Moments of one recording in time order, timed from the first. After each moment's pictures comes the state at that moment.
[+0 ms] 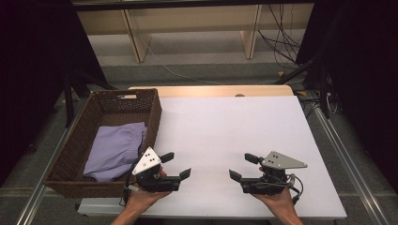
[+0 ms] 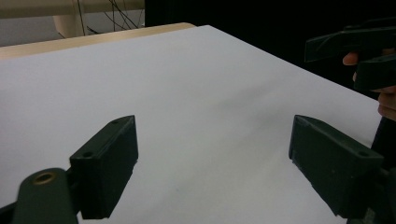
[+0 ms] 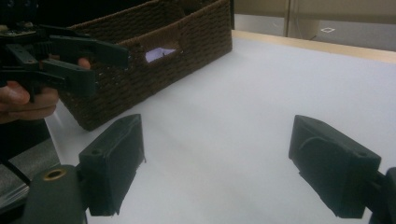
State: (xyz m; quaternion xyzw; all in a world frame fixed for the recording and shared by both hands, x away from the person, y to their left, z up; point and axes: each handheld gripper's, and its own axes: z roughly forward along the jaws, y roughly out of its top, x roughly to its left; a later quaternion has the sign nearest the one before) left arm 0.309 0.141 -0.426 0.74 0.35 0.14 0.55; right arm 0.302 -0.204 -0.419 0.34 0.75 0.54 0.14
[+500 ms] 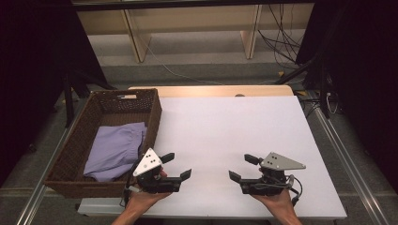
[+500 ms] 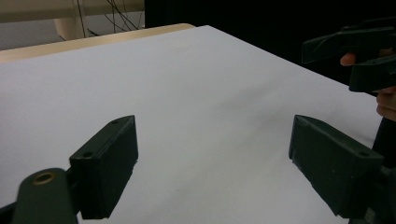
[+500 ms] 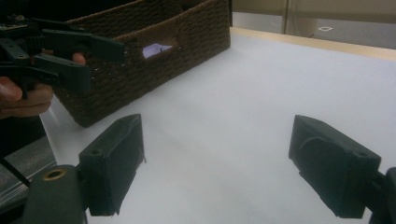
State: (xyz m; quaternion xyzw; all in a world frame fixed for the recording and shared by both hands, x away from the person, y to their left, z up) left arm 0.309 0.140 -0.426 0.75 0.34 0.15 0.55; right arm 0.302 -0.203 -0.422 0.35 0.75 0.54 0.15
